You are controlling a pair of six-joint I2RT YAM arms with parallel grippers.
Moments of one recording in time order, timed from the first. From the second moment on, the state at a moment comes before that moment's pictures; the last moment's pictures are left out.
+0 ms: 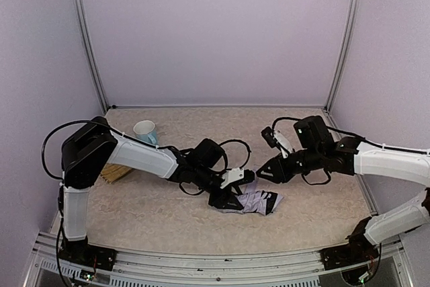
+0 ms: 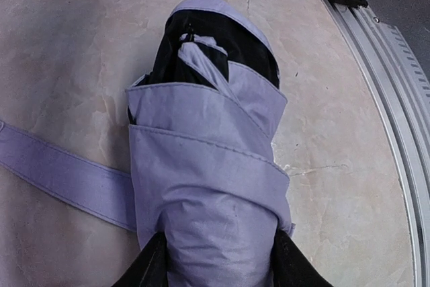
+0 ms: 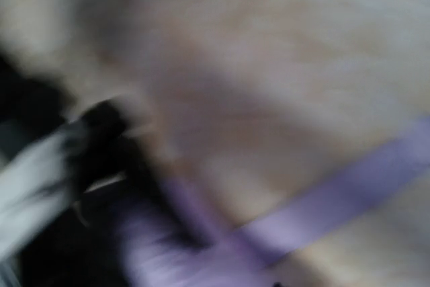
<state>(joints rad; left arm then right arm) -0.97 2.09 1.24 -0.03 0.59 0.43 0.70 1.29 0.82 -0.27 -0.31 0.21</state>
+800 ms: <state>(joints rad) -0.90 2.19 1.41 -0.24 0.79 0.43 1.07 1.28 0.67 -0.23 0.12 -0.80</state>
